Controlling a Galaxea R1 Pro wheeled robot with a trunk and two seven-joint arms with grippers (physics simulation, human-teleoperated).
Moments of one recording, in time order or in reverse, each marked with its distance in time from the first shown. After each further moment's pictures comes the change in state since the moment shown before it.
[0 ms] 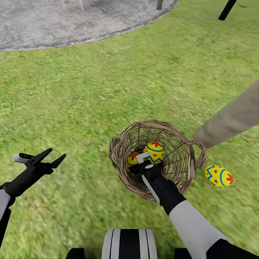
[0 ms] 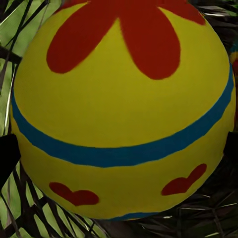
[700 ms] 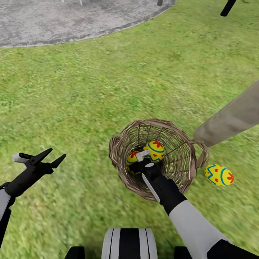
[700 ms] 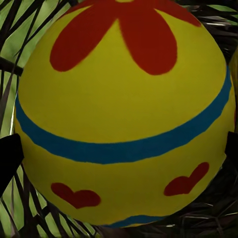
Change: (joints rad) left arm 0.000 0.000 0.000 0.000 0.000 0.000 0.000; right arm 0.000 -0.001 0.000 -0.035 0.001 0.000 0.003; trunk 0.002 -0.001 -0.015
